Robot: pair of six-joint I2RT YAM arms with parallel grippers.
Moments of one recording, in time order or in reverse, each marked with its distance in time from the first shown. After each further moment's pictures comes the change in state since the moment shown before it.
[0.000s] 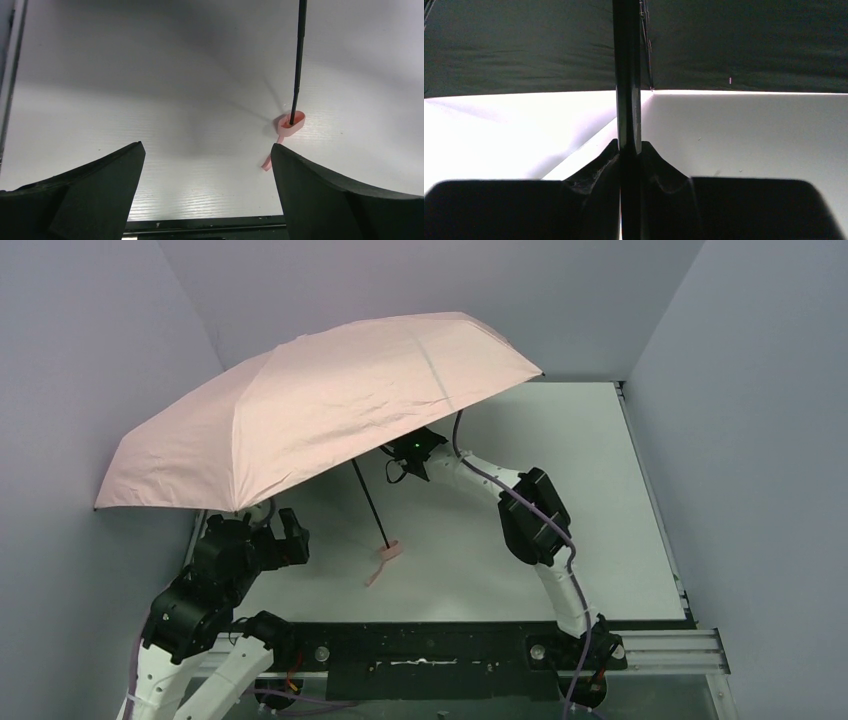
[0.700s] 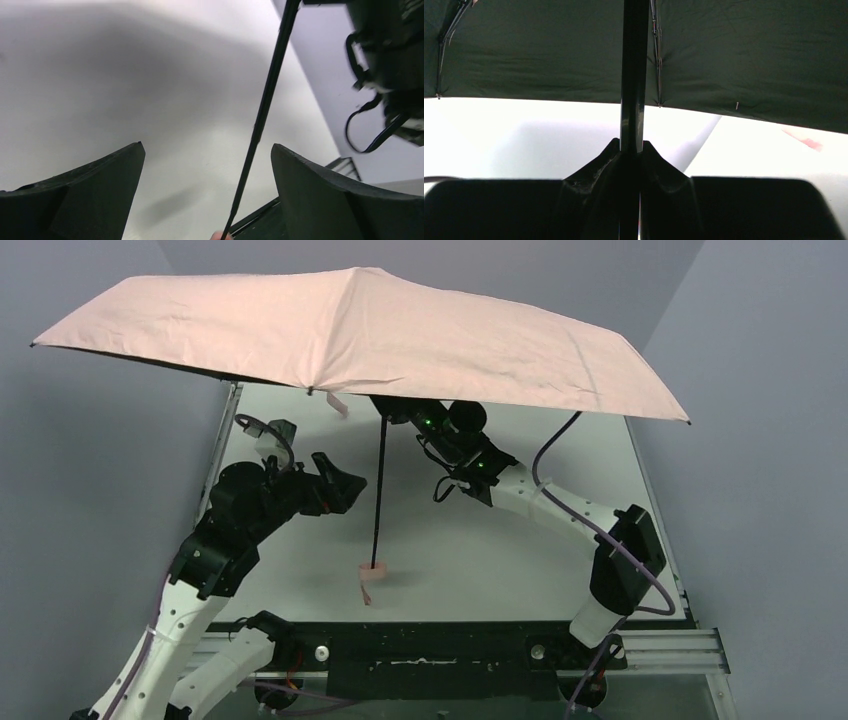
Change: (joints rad) left arm -0.008 0.276 0.108 0.417 0.411 -0.159; right arm -0.001 -0.566 -0.491 0.189 0.291 0.301
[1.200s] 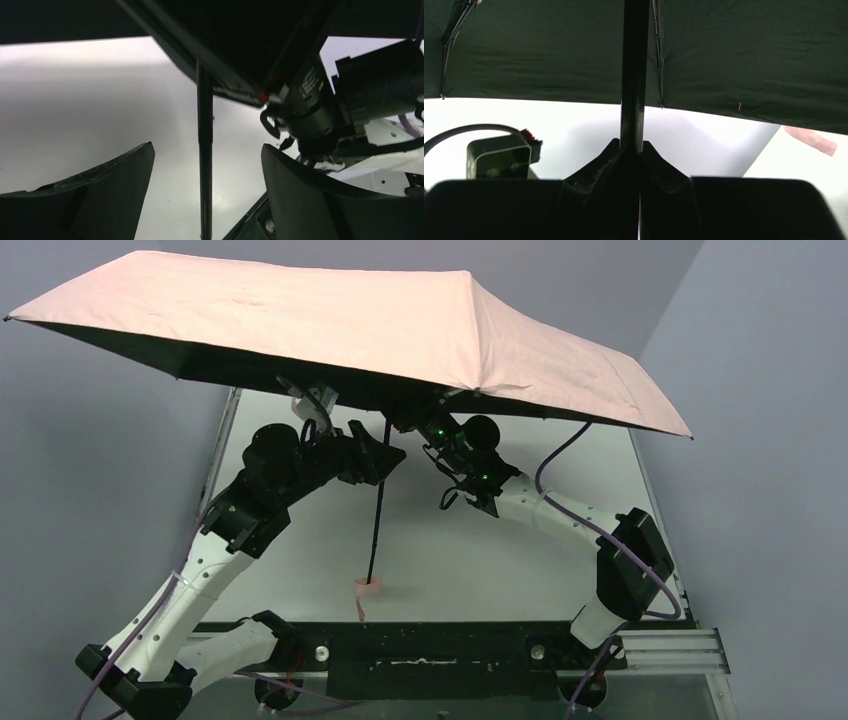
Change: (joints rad) left arm -0.130 0.248 0.143 0.256 0.095 -0.022; right arm -0.013 -0.067 -0.165 0.233 -0.065 0.208
